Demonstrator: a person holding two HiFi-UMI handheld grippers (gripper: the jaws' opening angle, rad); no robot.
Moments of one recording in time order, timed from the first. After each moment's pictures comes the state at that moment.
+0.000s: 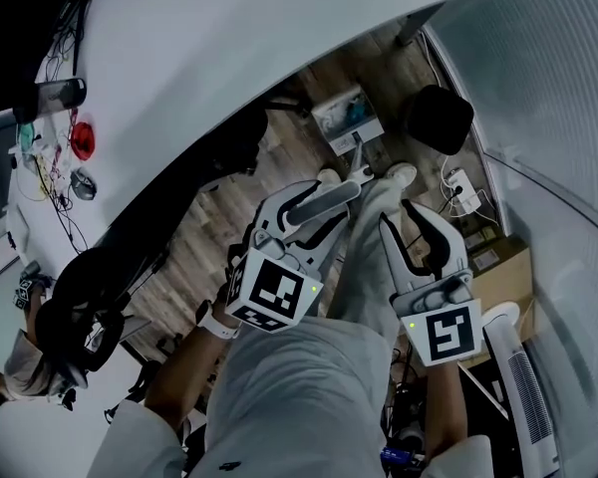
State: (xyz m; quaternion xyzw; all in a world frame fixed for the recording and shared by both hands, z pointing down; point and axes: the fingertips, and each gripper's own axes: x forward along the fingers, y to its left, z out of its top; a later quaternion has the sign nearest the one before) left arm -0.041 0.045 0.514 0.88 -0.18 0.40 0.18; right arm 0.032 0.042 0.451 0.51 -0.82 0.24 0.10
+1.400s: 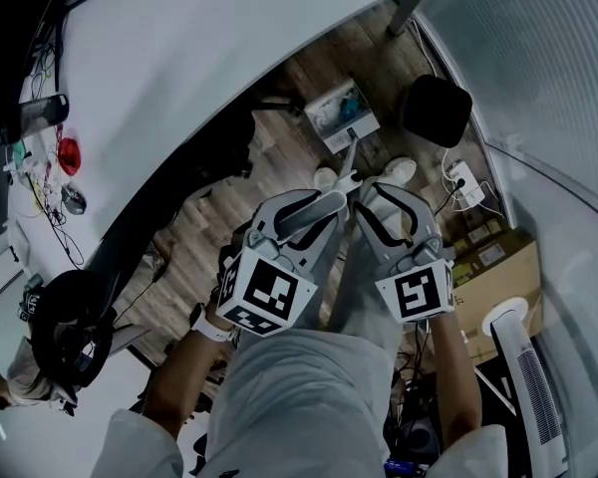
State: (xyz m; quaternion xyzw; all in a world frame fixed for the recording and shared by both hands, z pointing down) left arm -0.031 0.059 0.549 0.87 -0.14 0.44 0.18; right arm 0.010 0.061 0.562 0.41 -0.86 0.19 0.22
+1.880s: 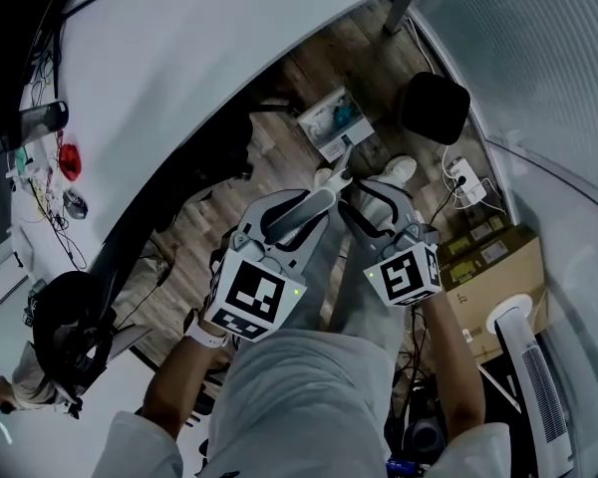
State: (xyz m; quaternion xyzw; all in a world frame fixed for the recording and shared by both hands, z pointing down) left arm -0.033 0.054 0.538 0.86 -0.16 0.44 0.20; right arm -0.010 0.071 0.598 0.38 -0.88 0.19 0.21
